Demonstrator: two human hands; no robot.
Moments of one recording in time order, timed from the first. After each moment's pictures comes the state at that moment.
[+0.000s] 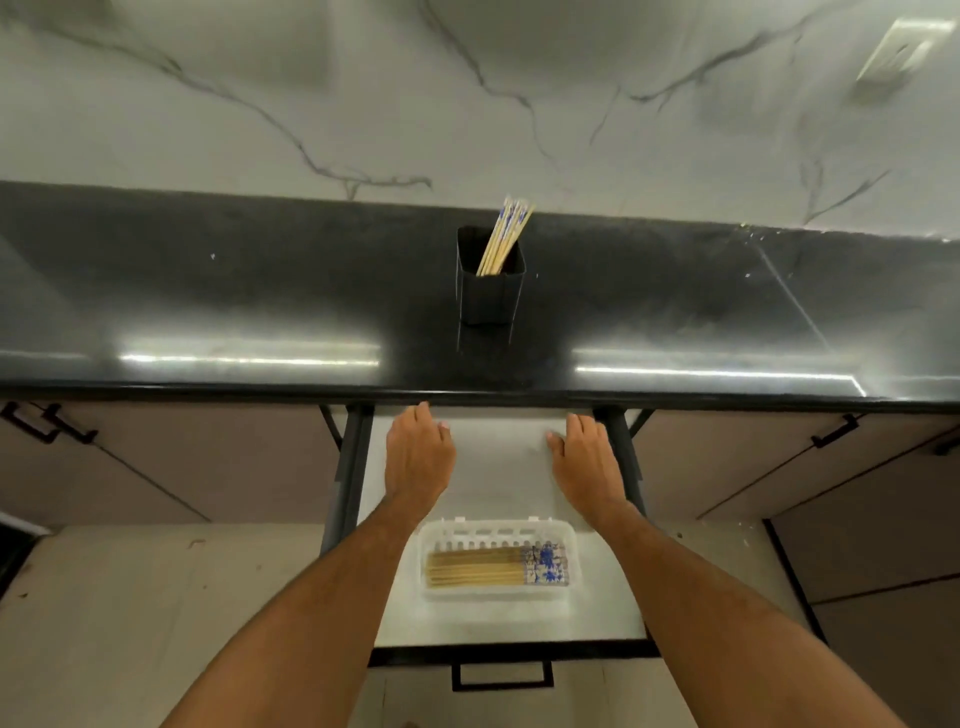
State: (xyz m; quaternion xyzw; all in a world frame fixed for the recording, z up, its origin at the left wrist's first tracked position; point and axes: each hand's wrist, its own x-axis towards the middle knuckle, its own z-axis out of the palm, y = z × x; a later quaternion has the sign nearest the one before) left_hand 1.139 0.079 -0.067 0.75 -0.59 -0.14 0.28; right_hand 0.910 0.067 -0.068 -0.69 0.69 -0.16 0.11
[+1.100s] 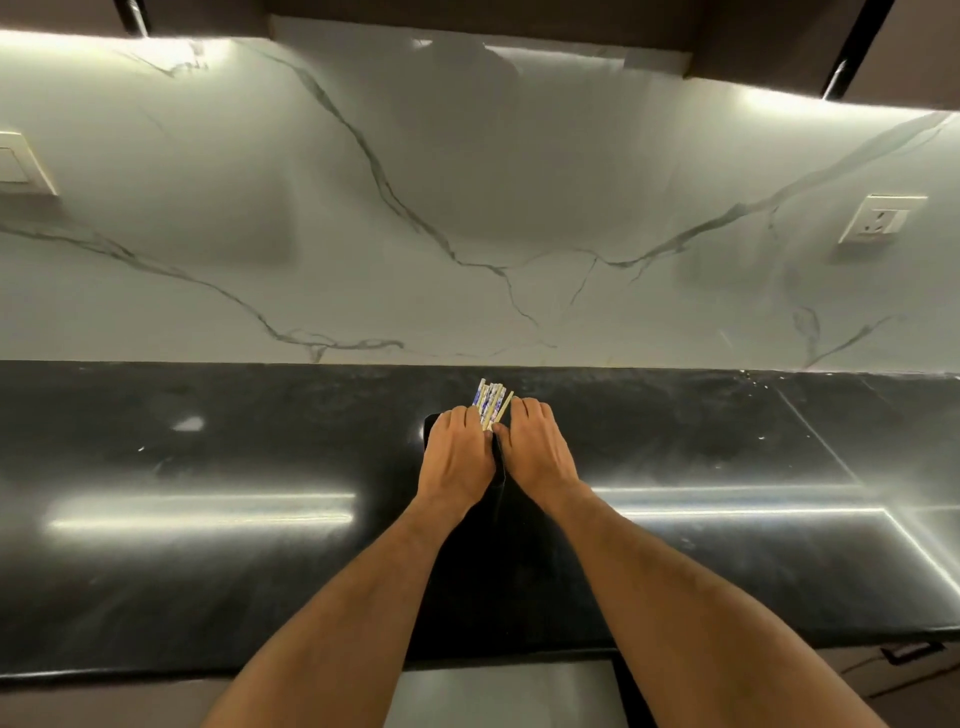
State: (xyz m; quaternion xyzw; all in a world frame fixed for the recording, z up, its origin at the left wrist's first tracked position) left_hand 1.092 -0.241 0.030 0.62 -0.74 0.00 0.27; right_hand 0.958 -0.258 0.048 -0.77 0.60 -0.23 0.05
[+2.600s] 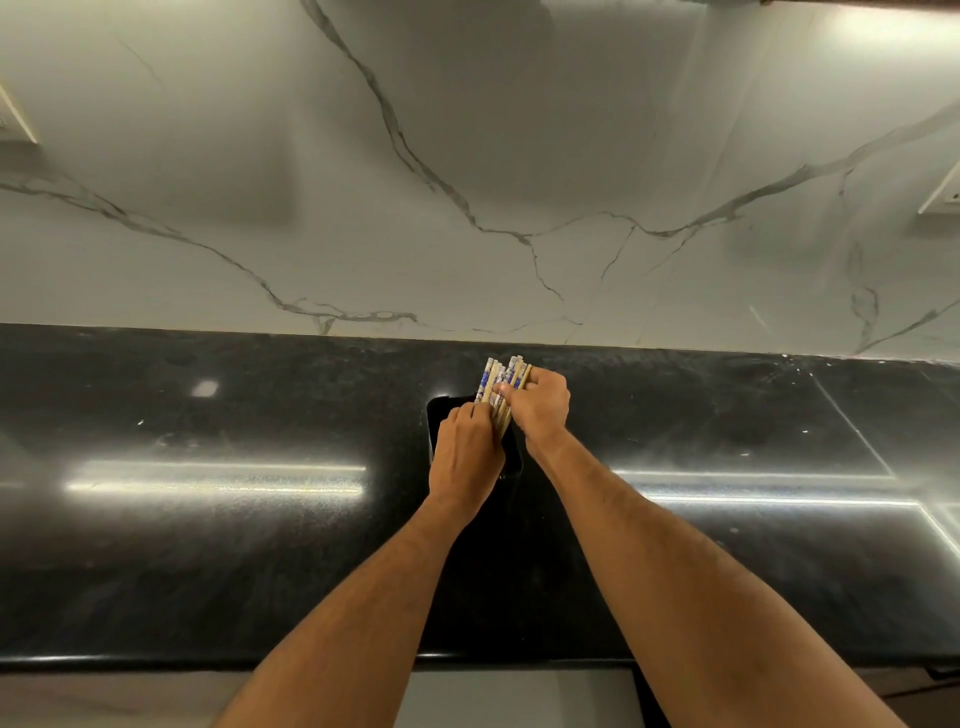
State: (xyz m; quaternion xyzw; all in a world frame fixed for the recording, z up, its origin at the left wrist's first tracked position) left_hand 1.095 -0.255 0.006 0.64 -0.70 -0.06 0.32; right_hand 0.997 -0.316 0.041 -0.48 0.67 -0.43 0.36
